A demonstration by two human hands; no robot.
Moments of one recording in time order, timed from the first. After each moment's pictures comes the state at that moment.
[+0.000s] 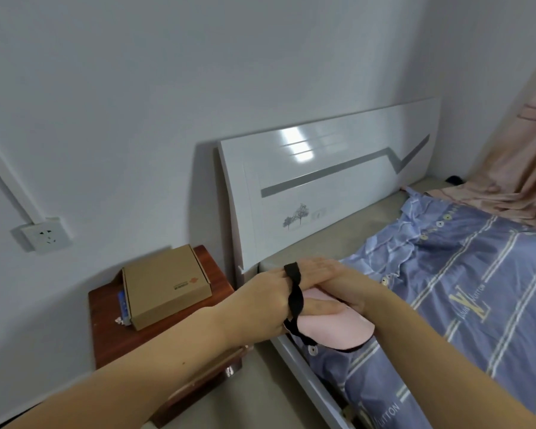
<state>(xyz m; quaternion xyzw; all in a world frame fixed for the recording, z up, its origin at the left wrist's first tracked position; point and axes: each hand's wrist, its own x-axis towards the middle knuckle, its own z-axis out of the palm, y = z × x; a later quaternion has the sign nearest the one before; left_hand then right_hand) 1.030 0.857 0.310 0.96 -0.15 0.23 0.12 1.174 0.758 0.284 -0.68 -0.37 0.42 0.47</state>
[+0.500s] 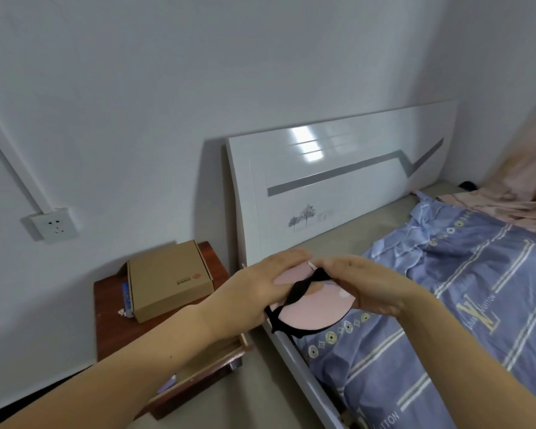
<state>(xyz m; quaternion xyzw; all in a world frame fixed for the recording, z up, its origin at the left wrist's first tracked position) 1.032 0.885 0.285 0.96 -0.12 0.23 0.09 1.200 0.739 0.296 -0.56 -0.34 0.56 0.50</state>
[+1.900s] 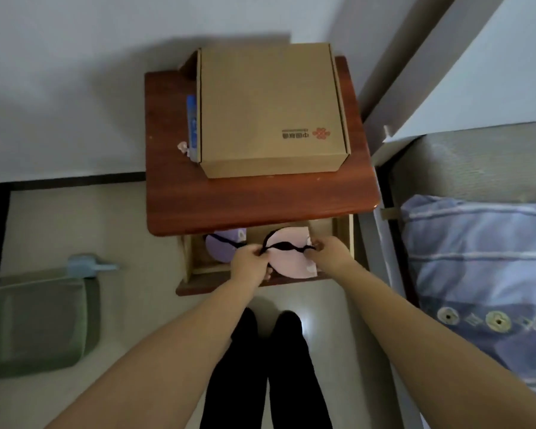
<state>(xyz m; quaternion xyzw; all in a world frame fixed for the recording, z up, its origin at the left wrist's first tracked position) 0.972 1.068 -0.161 0.43 0.68 0.04 0.59 1.128 1.028 -0.150 -0.80 -0.34 0.49 0.09</state>
